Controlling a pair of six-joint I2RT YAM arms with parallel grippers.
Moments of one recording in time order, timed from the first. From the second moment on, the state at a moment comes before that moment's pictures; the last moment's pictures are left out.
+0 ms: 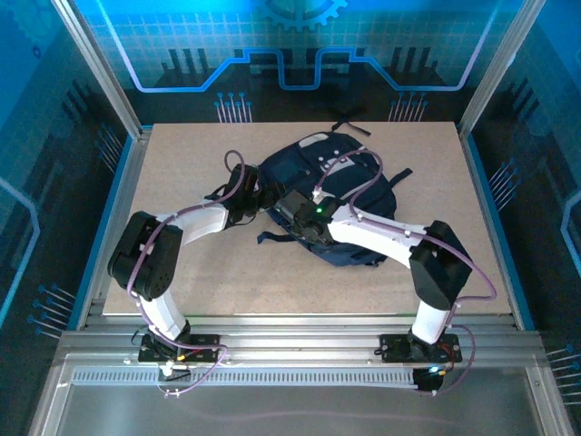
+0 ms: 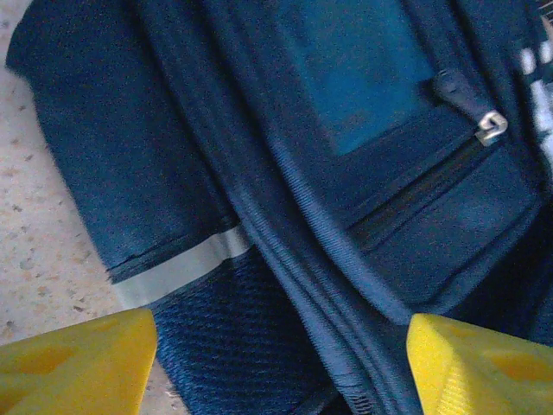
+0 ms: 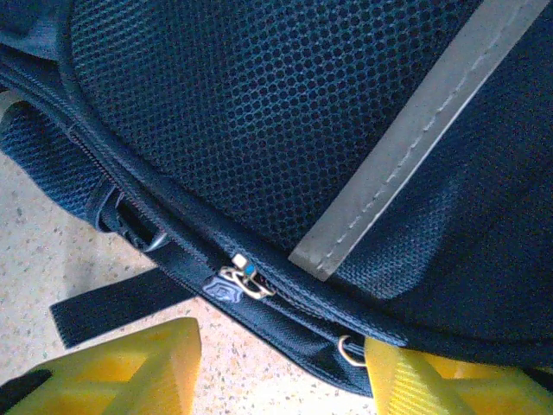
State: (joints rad) left arm -0.38 1.75 1.00 0.00 0.13 -0.80; right arm 0.87 1.78 1.36 -0.81 0.40 1.21
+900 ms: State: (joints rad) left arm -0.34 1.83 1.01 0.06 0.15 -0.85; right arm 0.90 1.93 1.61 -0.92 0.48 1.35
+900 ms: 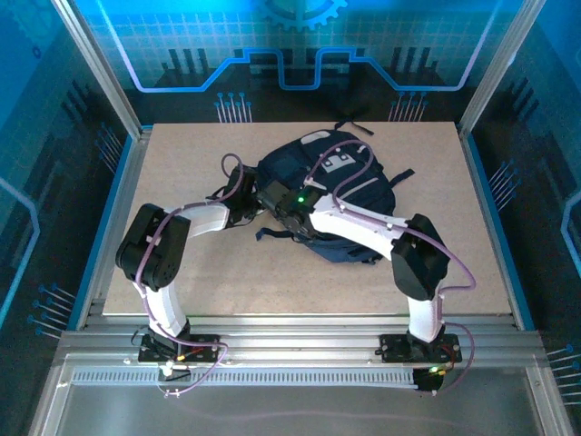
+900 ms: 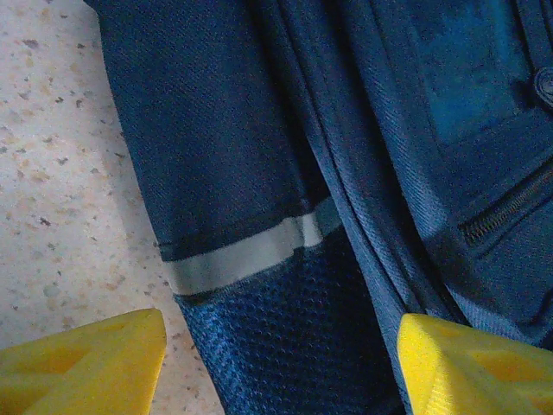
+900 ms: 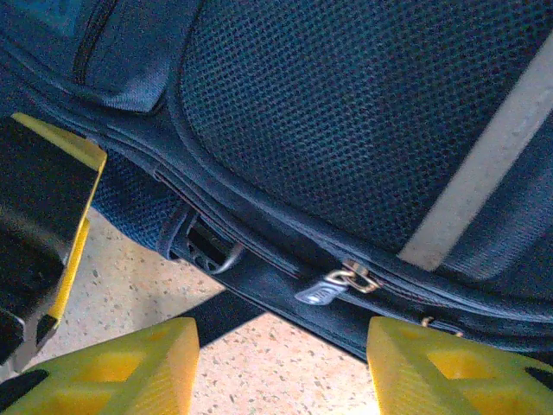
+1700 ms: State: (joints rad) left arm -0.34 1.98 1.11 0.13 0.23 -0.93; right arm 0.83 2.01 1.51 -0.94 0.51 1.35
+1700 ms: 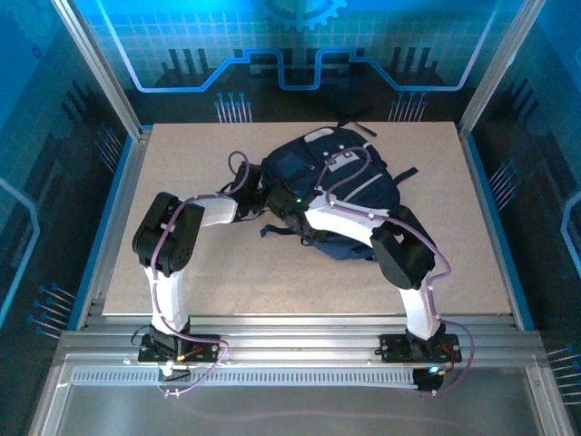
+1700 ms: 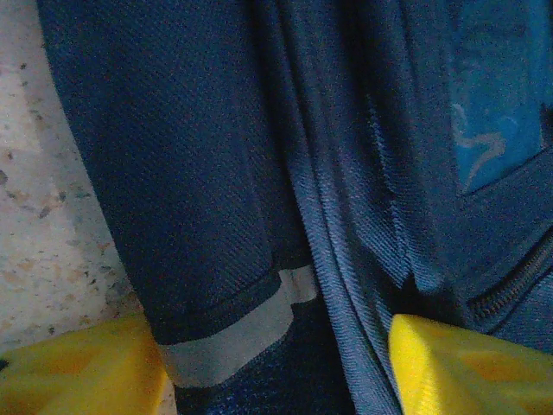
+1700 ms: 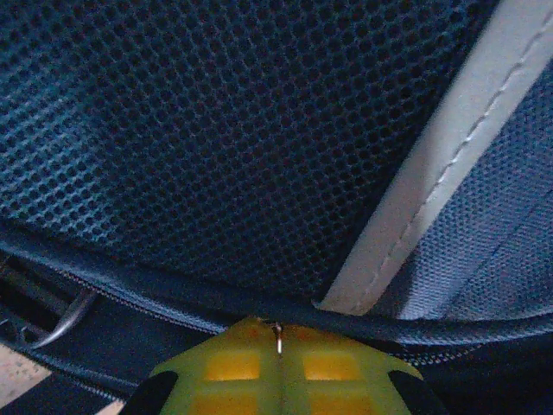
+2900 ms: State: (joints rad) left arm -0.49 1.93 1.01 0.44 0.29 -1.23; right arm 0.62 1.68 1.19 -0.56 -0.09 0.79
